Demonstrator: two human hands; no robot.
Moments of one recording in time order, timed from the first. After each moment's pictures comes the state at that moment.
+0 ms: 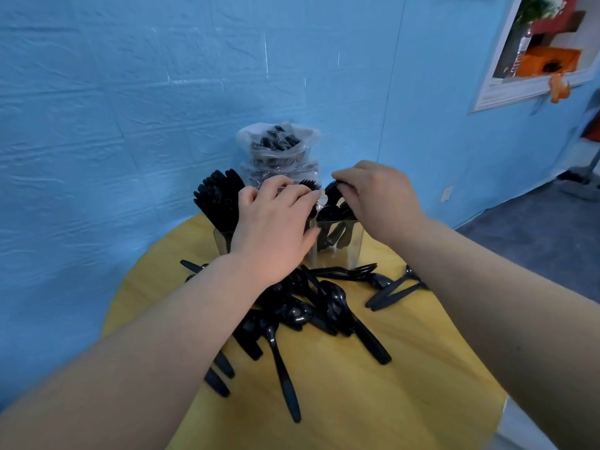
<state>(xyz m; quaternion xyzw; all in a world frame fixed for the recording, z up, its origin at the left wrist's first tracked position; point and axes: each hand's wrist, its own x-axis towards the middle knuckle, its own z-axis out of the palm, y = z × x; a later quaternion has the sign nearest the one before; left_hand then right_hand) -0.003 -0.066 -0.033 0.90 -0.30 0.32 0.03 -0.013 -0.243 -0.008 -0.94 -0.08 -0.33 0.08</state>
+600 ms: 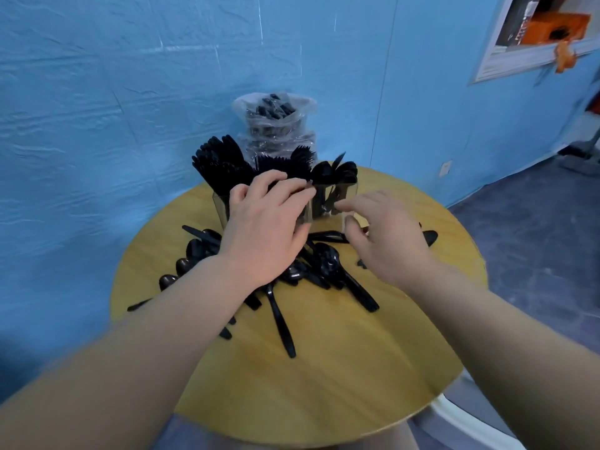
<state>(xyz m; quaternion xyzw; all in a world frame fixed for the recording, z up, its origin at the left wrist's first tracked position) -0.045 -0.048 -0.056 0.89 -0.32 0.32 0.06 -0.098 -0.229 -0.062 -0.93 -0.09 -0.30 0.21</state>
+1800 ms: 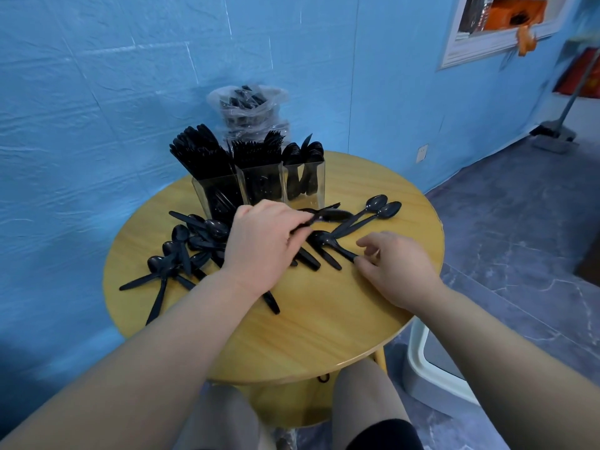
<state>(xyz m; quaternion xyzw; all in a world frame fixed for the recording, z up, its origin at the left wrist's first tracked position) -0.104 -0.065 -0.075 0.89 -0.35 0.24 0.18 -0.178 -0.256 -0.102 -0.97 0.09 -0.10 0.19</state>
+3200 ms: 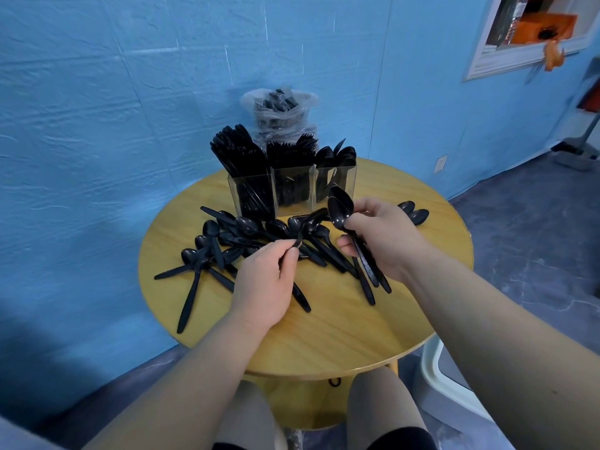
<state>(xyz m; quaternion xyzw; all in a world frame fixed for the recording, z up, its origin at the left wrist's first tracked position) -0.126 -0.023 -0.114 0.89 -0.19 0.14 0.39 -0.146 -0.197 -0.052 -0.70 0.14 -0.04 0.70</state>
